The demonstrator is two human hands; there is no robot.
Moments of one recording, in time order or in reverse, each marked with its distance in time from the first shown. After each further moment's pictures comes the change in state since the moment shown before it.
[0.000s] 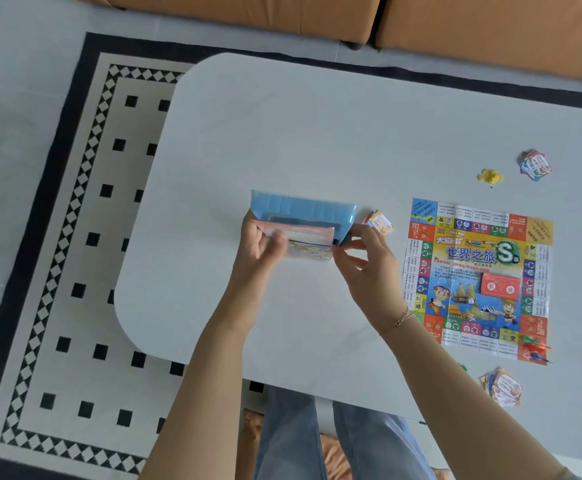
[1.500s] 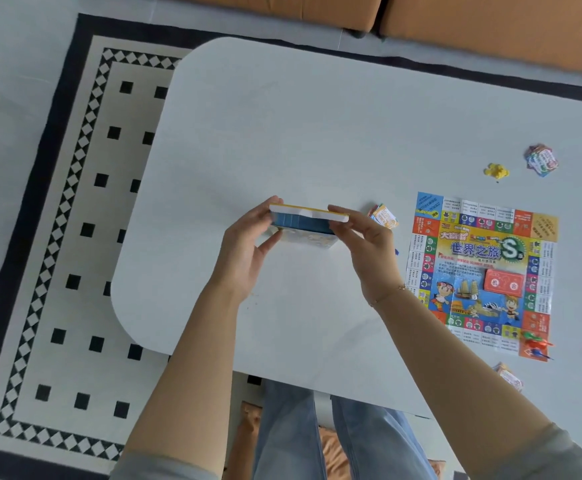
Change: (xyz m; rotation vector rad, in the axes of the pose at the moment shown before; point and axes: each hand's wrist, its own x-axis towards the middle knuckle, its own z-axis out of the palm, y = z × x) left_hand 0.050 -0.040 -0.030 -0.355 0.087 -0.175; right_hand 0.026 -0.001 0.016 0.391 -0.010 0.269
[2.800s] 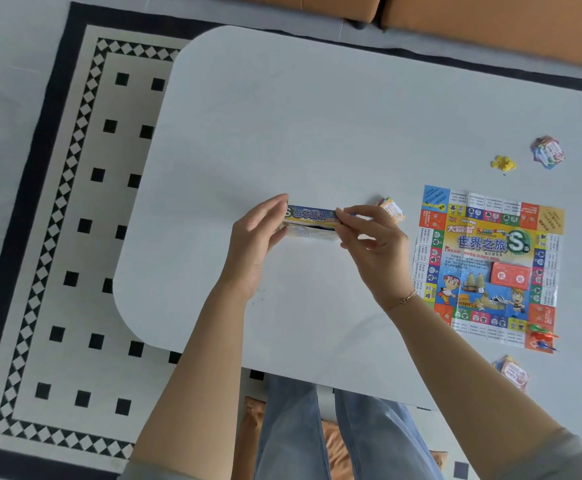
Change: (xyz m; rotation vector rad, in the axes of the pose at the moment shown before) left_hand -0.004 -0.002 -0.002 0.182 0.019 0.081; right_hand -0.009 0.016 -0.003 -0.348 0.030 -0.408
